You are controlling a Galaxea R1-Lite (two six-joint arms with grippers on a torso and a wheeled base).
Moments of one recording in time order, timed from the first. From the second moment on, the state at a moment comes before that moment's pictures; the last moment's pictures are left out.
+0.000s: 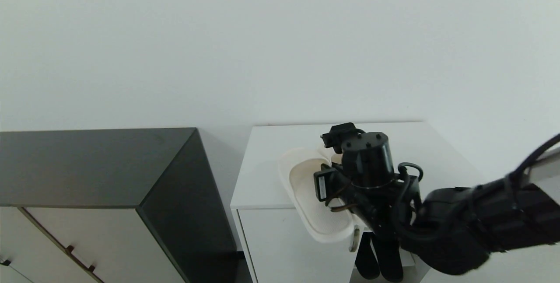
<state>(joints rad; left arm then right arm) 0.00 0.00 0.00 0.00 -0.04 0.03 0.86 1.93 -1.00 -0.62 -0.52 0.15</state>
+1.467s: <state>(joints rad) 0.00 0.00 0.00 0.00 -0.03 0.02 0.92 1.84 -0.85 -0.73 -0.54 0.16</state>
